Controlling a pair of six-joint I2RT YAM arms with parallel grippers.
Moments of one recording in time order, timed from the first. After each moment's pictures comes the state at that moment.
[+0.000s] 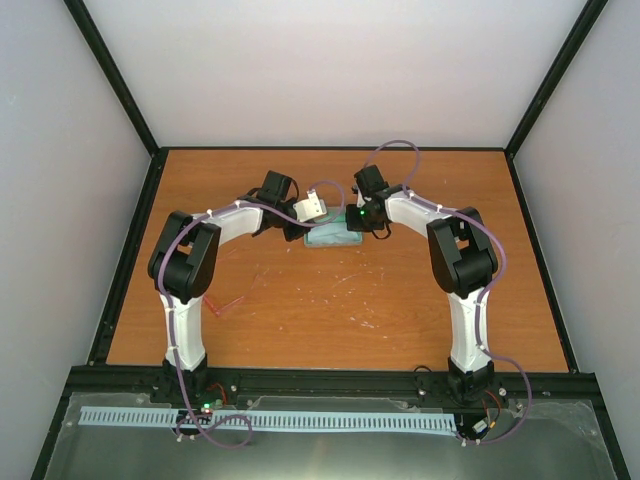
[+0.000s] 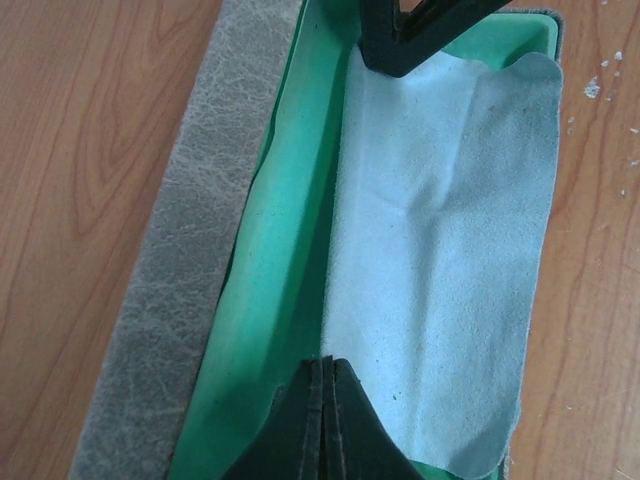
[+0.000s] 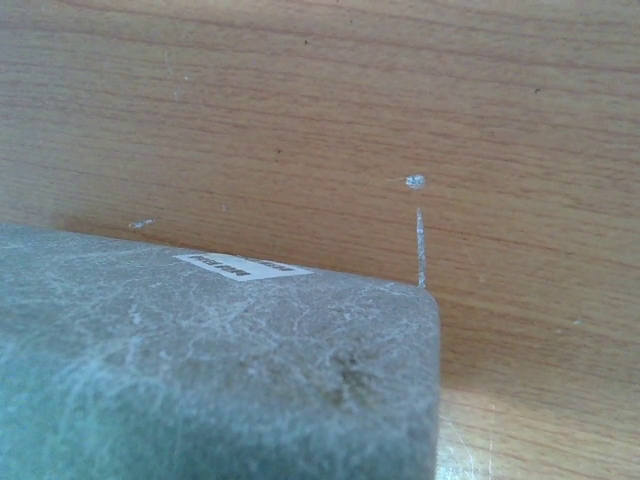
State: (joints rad) left arm -0.40 2.01 1.33 -0.26 0.41 0.79; right arm 0.44 2.11 1.52 -0.52 -0.17 0.36
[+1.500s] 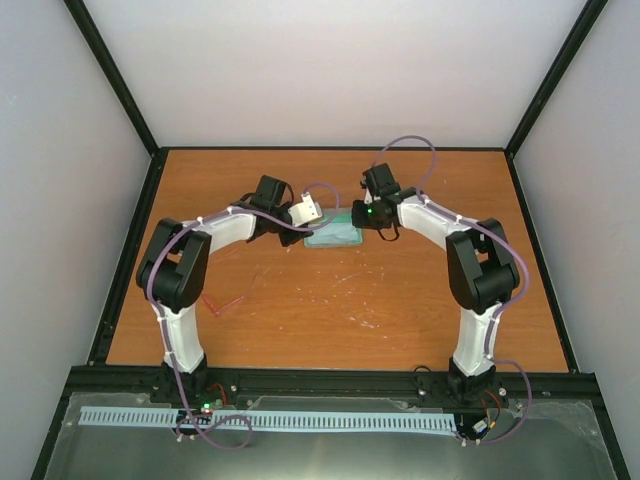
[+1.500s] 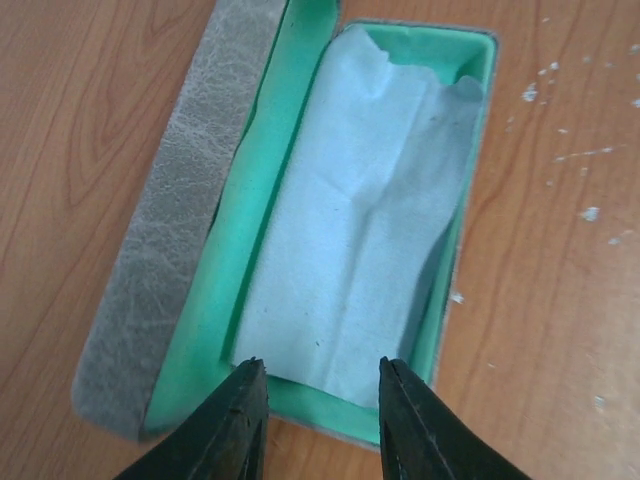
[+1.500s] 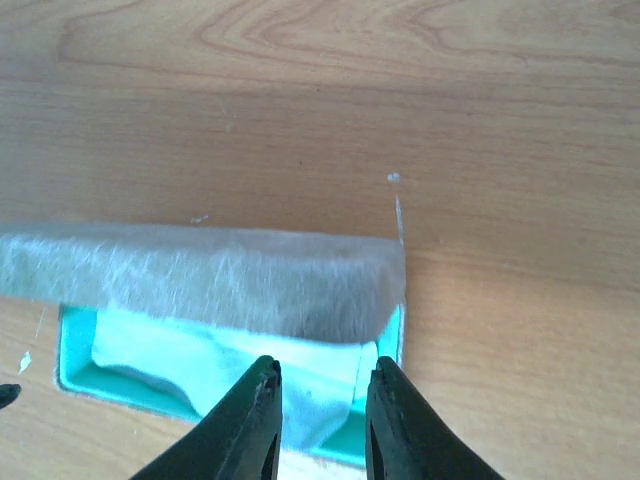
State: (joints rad) left arm -0.40 1.93 1.24 -0.24 0.41 0.75; right arm 0.44 1.96 1.41 -0.45 -0.14 0.40
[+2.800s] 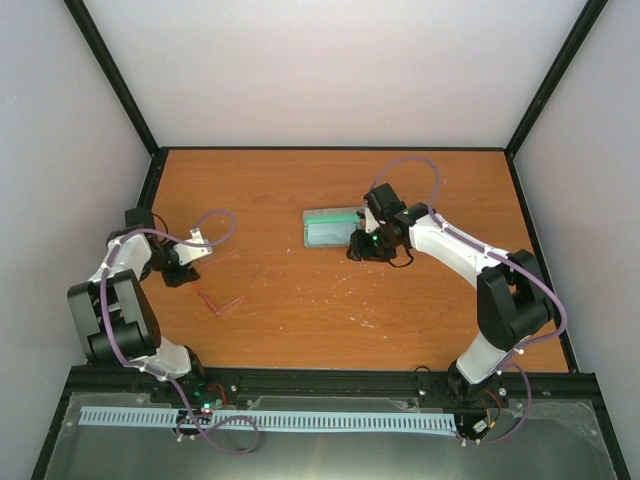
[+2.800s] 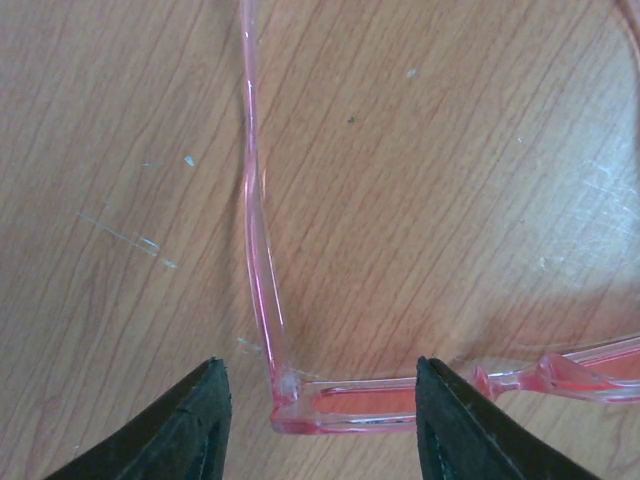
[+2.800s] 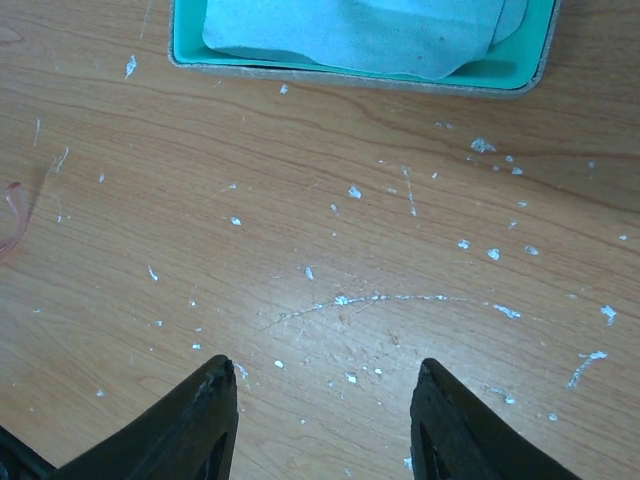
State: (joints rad) left arm 0.35 1.47 0.91 -0.81 0.35 1.41; right arm 0.53 1.65 1.20 -0.71 -0.29 0.42
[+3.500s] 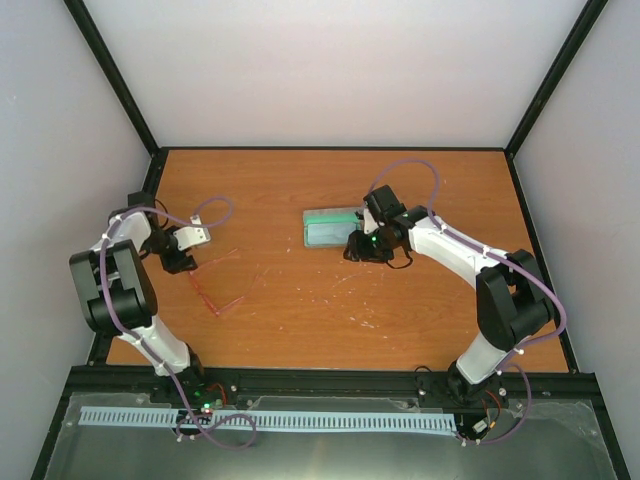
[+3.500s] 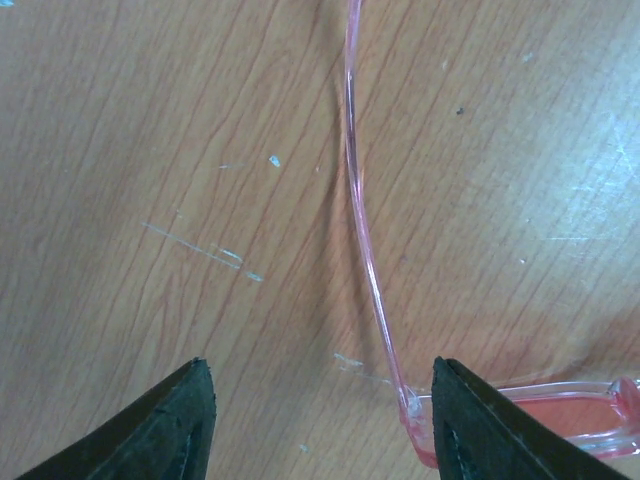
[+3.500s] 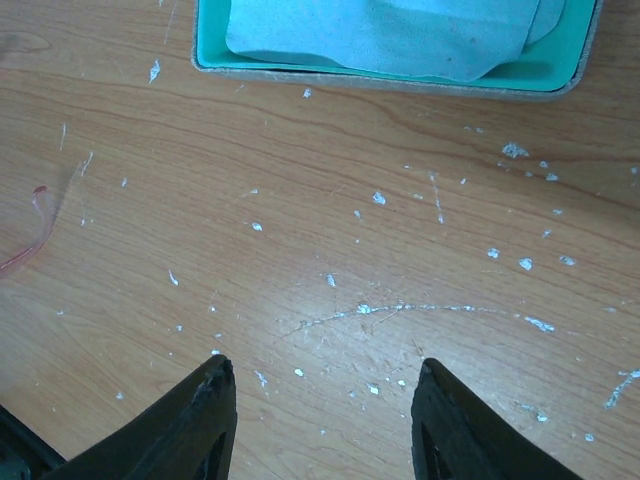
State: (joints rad) left arm 0.34 1.67 1.09 -0.83 0.31 1.43; right arm 0.54 1.65 1.17 -0.66 -0.33 0.44
